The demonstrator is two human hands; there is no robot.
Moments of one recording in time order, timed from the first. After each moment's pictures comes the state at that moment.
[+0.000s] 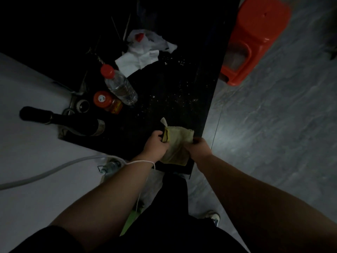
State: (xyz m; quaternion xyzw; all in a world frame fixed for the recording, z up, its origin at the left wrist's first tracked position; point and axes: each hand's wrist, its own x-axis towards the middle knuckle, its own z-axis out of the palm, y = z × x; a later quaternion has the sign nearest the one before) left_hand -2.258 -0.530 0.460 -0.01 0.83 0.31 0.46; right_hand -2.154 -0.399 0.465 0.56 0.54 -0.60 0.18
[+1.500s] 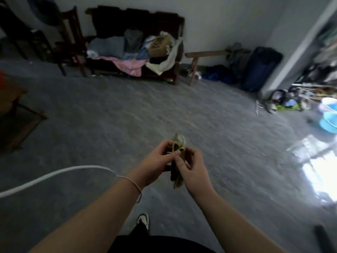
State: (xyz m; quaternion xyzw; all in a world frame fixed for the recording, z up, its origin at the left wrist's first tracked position) left_hand -1.352 -0.368 0.750 0.57 0.23 0.10 0.78; right_hand -1.281 -0.492 0.746 0.72 0.22 -0.30 -0.58
